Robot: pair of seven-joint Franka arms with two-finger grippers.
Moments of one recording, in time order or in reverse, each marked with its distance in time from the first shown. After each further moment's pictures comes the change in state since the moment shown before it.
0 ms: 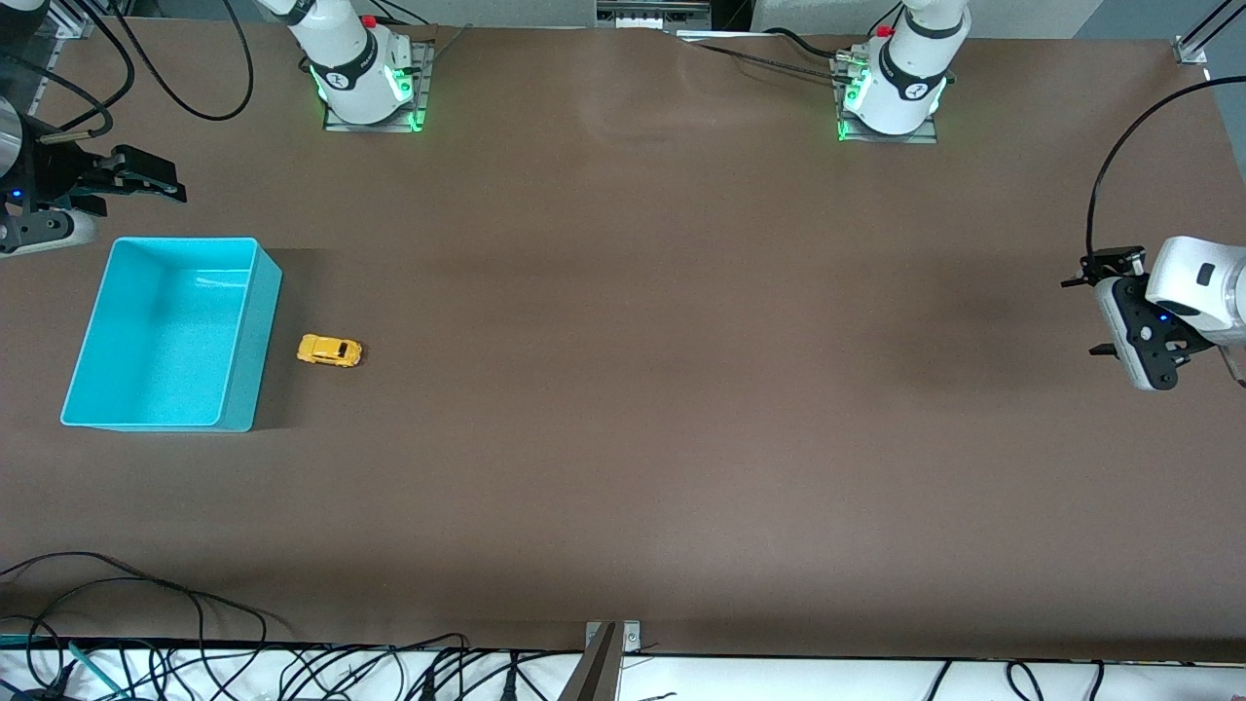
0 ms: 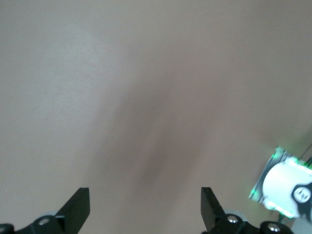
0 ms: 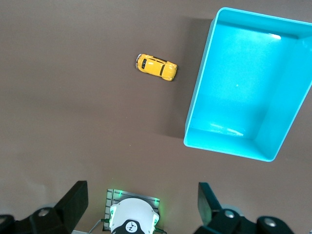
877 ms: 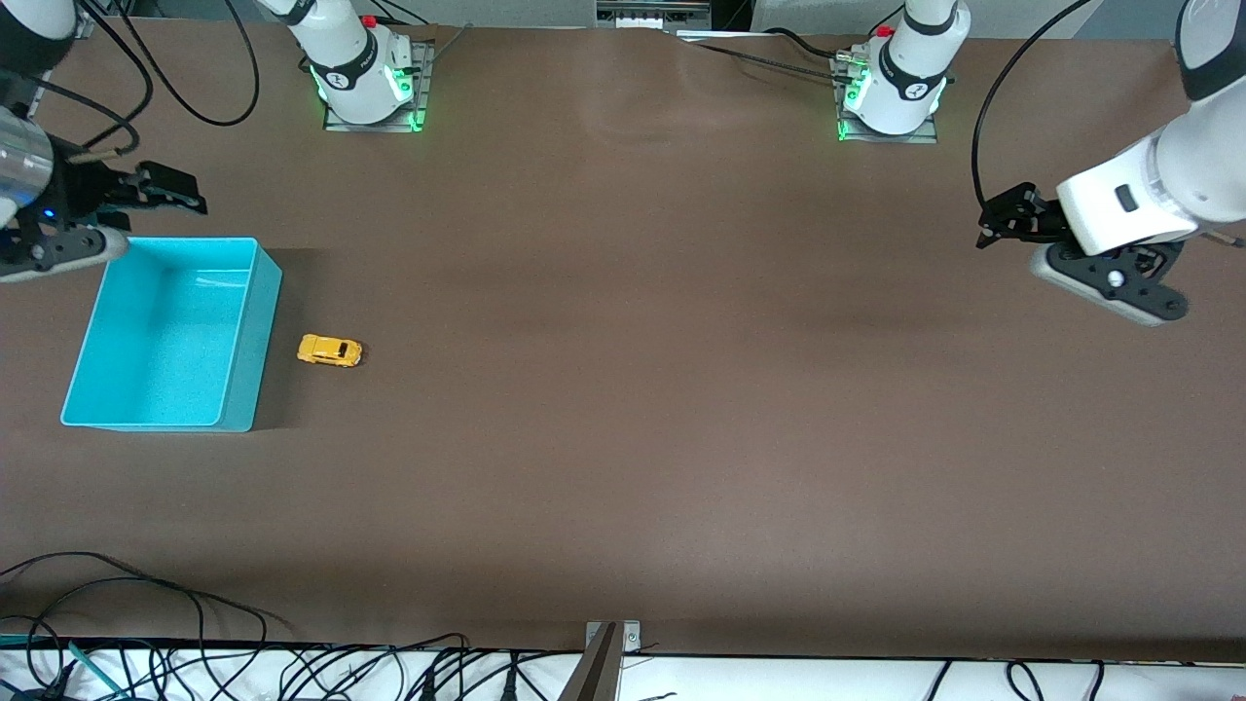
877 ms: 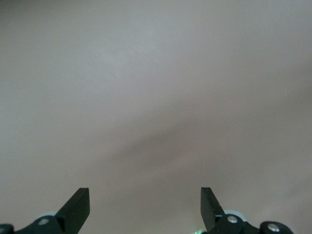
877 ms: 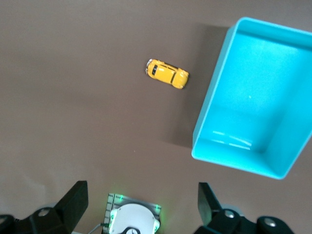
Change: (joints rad) left arm -0.498 -0.260 0.381 -0.069 -0.138 0.045 -0.808; right arm 0.016 0.066 0.021 -0.003 0.026 0.064 -0.027
